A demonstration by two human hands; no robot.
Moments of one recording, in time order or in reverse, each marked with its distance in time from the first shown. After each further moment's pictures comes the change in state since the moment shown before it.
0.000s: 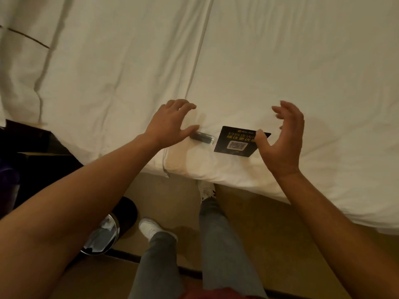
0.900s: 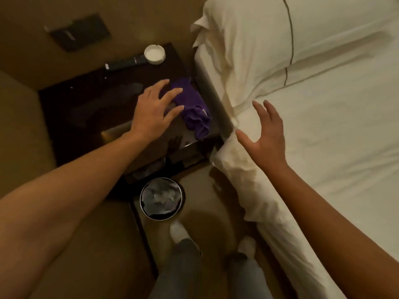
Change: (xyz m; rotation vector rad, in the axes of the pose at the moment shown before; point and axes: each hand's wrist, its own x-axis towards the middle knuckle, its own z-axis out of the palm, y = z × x) left_hand -0.473 -0.309 -0.134 0.143 0.731 -0.850; right_hand -0.084 -0.429 0.326 0.024 -0.622 -0.713
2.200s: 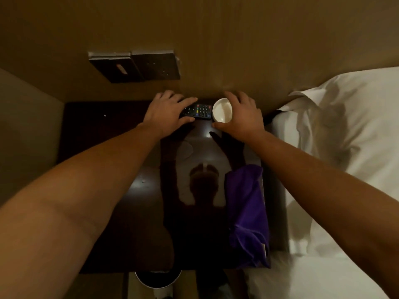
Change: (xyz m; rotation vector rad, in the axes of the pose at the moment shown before) left_hand 0.199 -0.295 0.083 0.261 -0.304 -0.303; right_hand 0.408 -0.132 0.326 -0.308 -0.614 -0.314
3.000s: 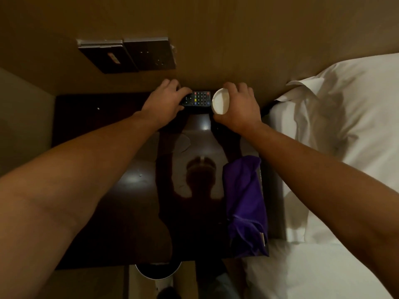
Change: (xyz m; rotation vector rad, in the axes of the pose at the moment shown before) left_hand 0.003 0.010 -0.014 -0.166 -0.053 -0.025; right_hand 0.002 0.002 0.009 0.025 0.081 -0.013
